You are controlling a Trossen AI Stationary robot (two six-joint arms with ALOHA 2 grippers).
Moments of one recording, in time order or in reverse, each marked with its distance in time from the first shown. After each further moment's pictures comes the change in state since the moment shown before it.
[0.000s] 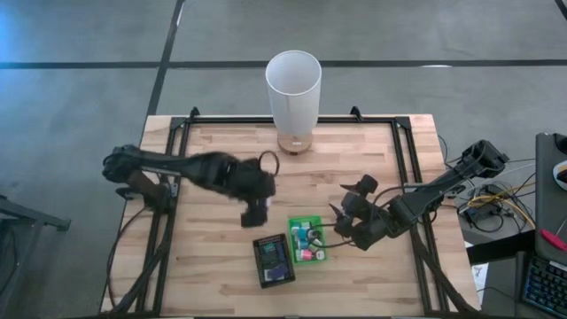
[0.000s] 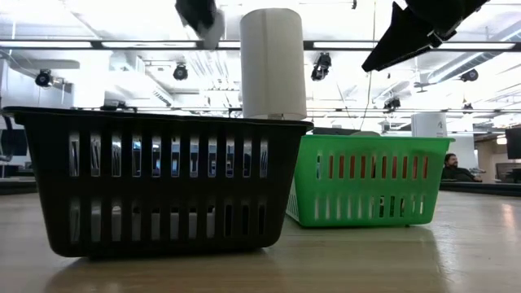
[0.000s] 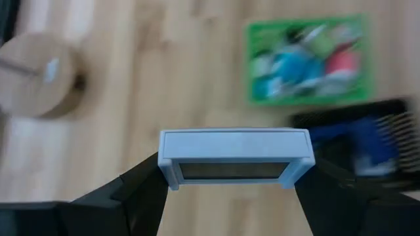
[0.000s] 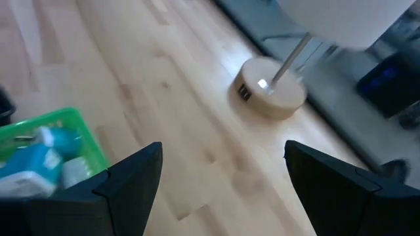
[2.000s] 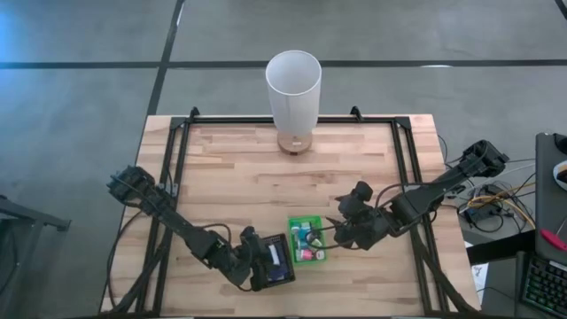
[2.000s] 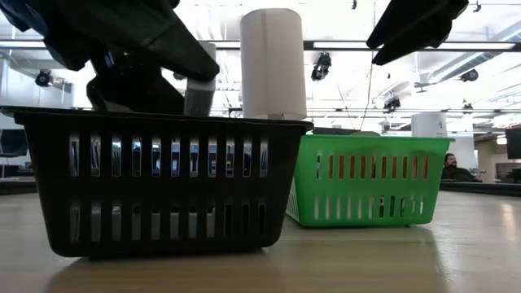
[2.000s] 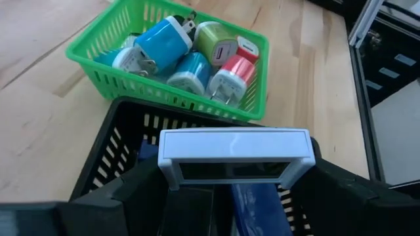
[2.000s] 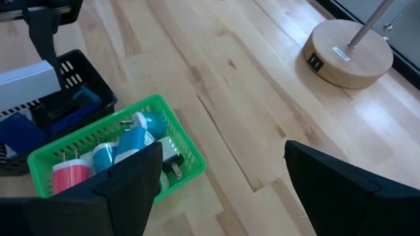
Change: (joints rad) left arm -0.486 0.157 -0.671 1.206 -0.397 -0.649; right arm 0.001 -0.001 0.086 0.005 -0.257 0.079
